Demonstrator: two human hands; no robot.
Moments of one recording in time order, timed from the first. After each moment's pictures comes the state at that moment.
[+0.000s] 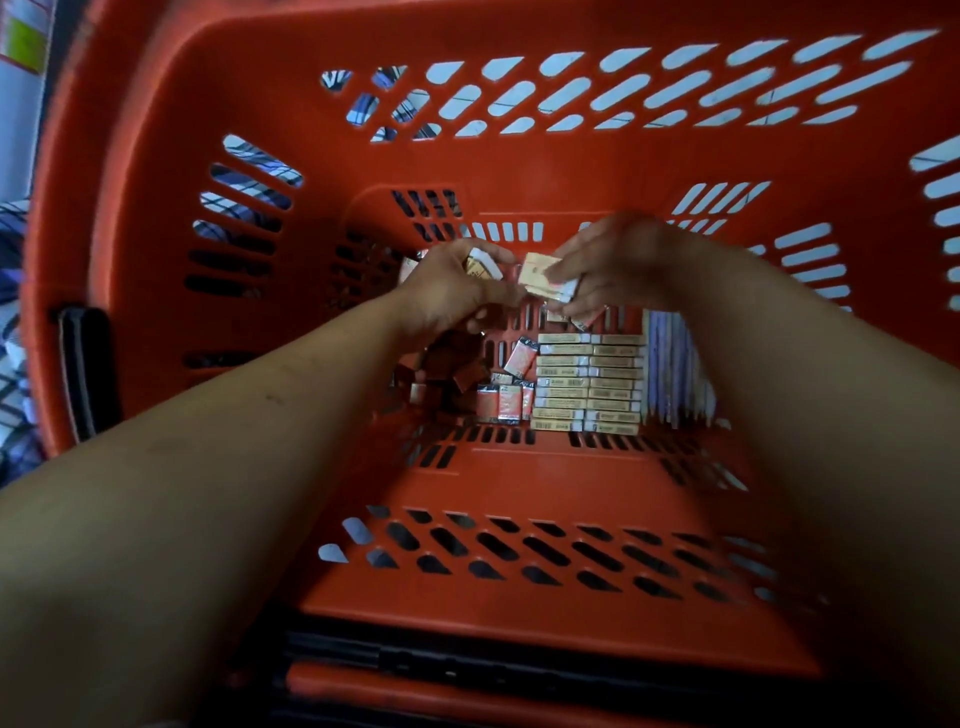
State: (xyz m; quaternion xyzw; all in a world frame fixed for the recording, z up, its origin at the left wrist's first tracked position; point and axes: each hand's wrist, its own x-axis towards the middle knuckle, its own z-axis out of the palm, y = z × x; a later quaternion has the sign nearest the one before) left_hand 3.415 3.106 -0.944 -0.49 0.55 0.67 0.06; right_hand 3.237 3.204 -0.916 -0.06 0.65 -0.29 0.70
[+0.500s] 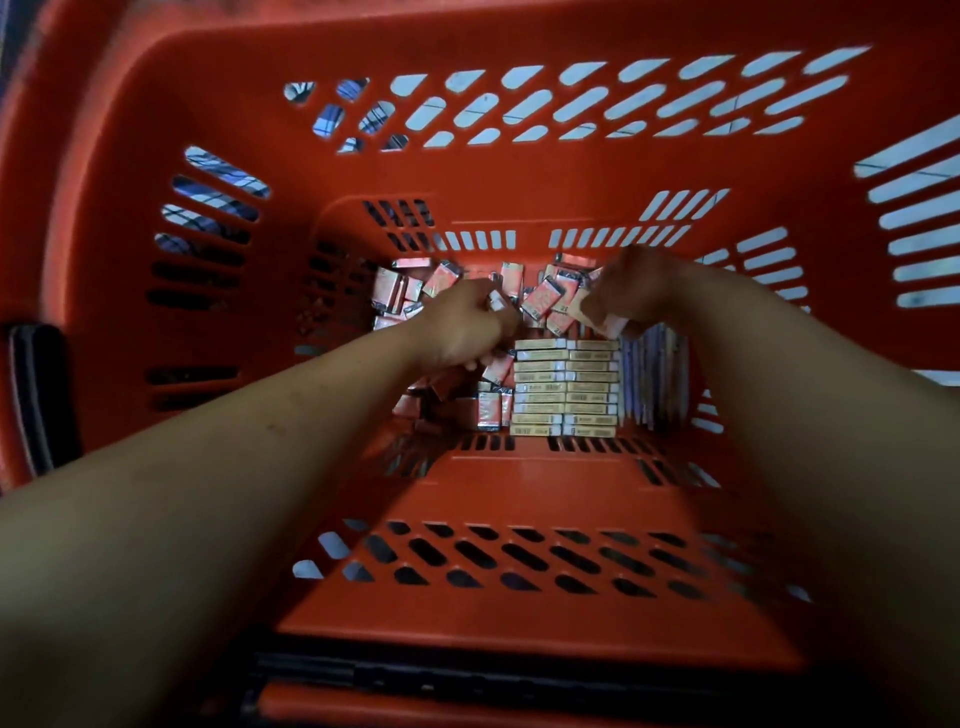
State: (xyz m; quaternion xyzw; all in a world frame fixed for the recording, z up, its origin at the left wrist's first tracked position) left_hand 3.402 3.135 -0.956 -0.45 0.68 0.54 0.20; right_hand 3.215 3.233 -0.943 -0.23 0.79 -0.07 0.56
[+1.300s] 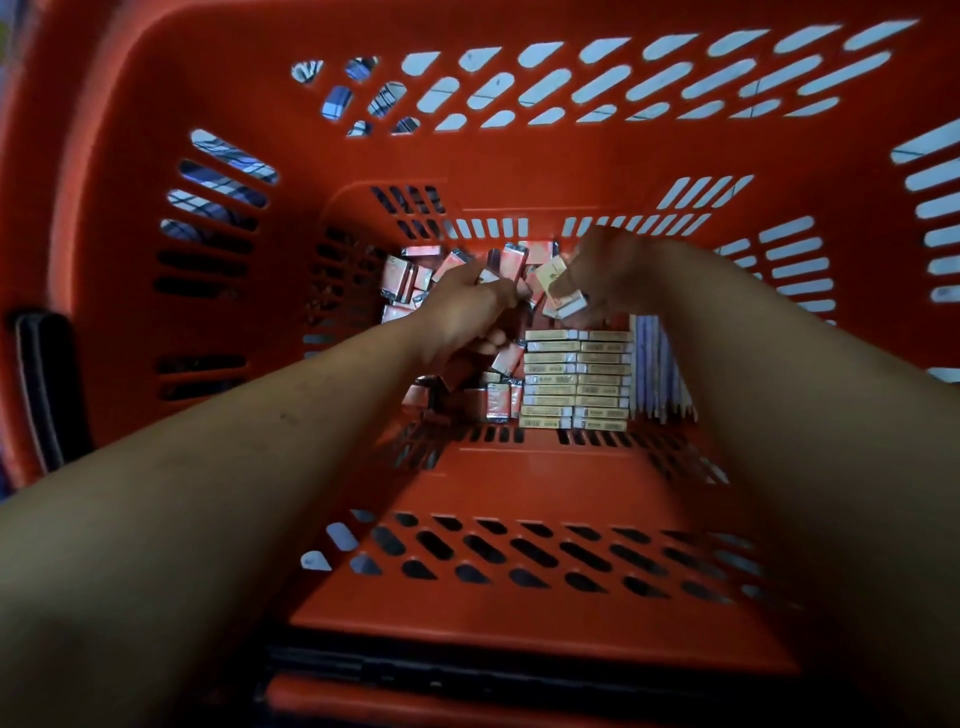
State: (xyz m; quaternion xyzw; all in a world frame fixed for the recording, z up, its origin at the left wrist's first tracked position) left_hand 3.402 3.136 -0.947 -0.54 0.56 0.61 0.10; right_hand 3.244 3.203 -0.925 -0.29 0.76 -0.05 0.57
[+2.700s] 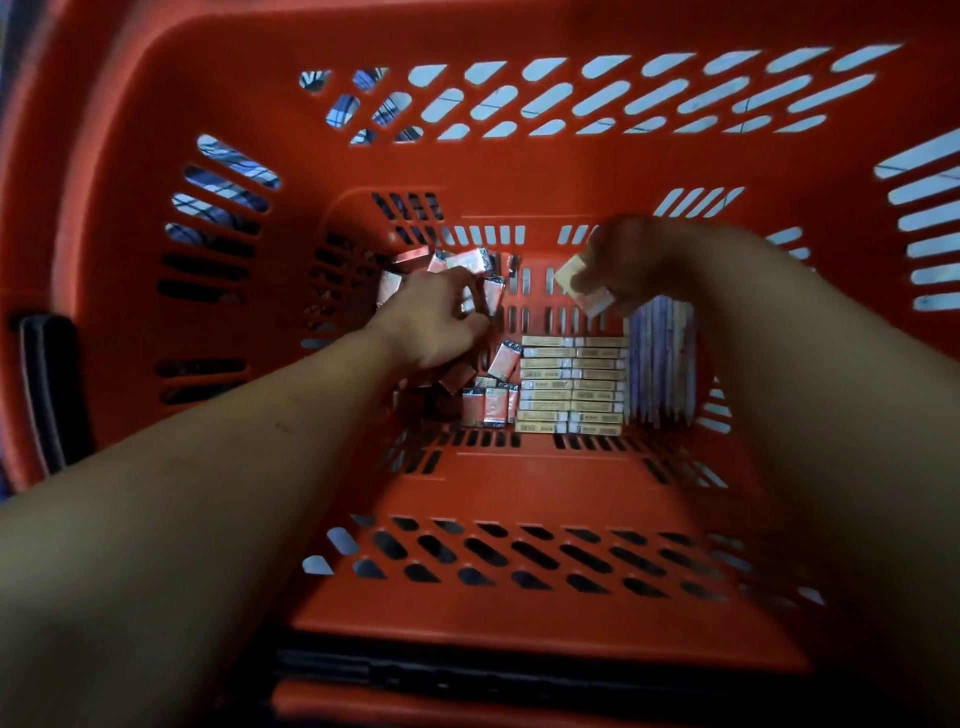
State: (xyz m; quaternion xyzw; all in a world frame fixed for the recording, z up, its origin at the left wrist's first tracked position) left_hand 3.437 3.110 -0.950 -0.37 0.84 0.36 0.15; right_hand 3.217 3.202 -0.925 -0.29 0.76 -0.04 0.58
